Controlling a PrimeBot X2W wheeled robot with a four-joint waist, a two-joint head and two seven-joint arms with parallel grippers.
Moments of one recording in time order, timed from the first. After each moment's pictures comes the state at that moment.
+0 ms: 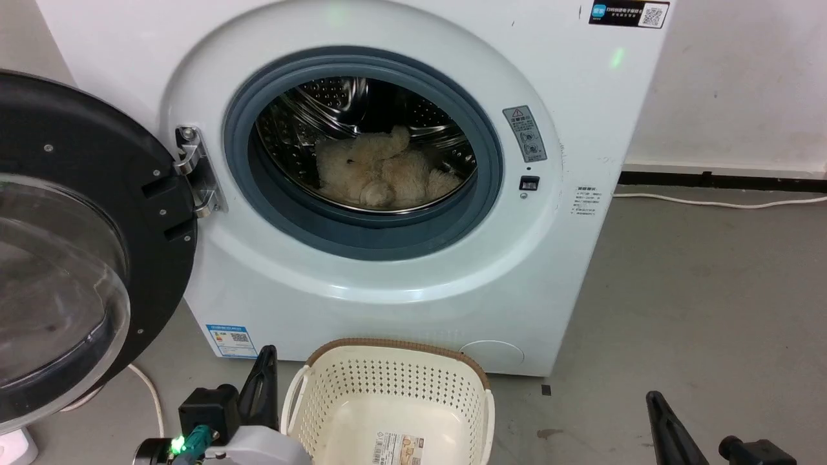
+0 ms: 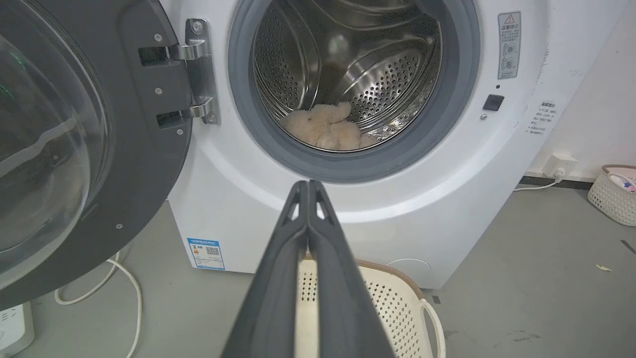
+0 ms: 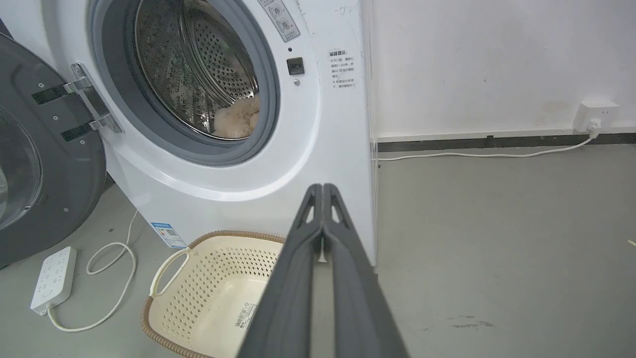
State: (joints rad) left arm -0.02 0.18 -0.23 0.17 -0.31 0.15 -0.18; right arm 0.15 -0.05 0.00 0.14 0.20 0.13 -0.23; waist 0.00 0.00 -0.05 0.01
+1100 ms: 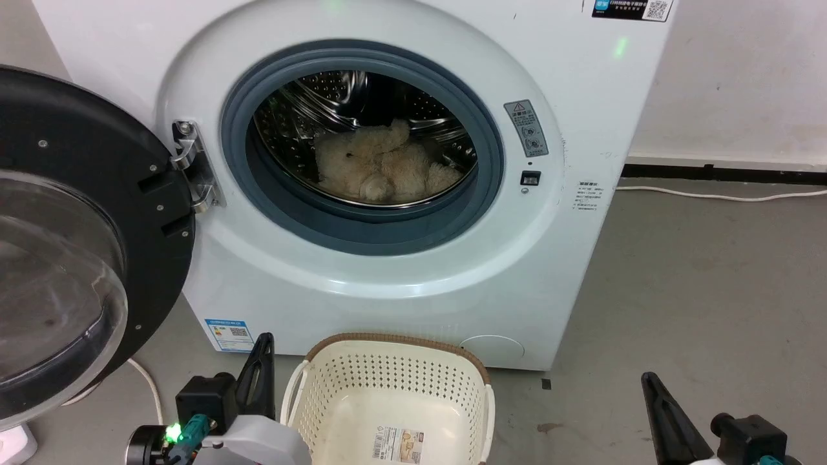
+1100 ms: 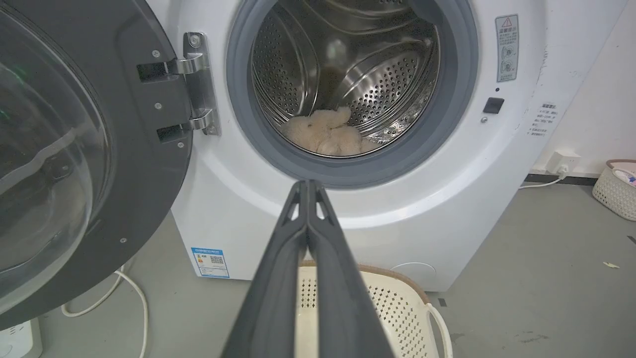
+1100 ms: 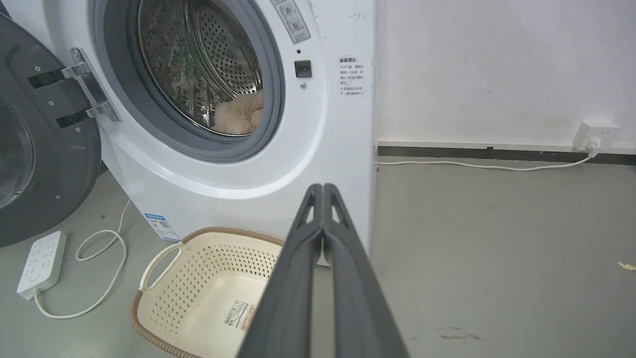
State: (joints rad) left arm -0.02 0.14 -0.17 0.12 -0.22 0.11 -0.13; right arm 0.11 -0.05 0.00 0.11 0.14 0.13 -0.17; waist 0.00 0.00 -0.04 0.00
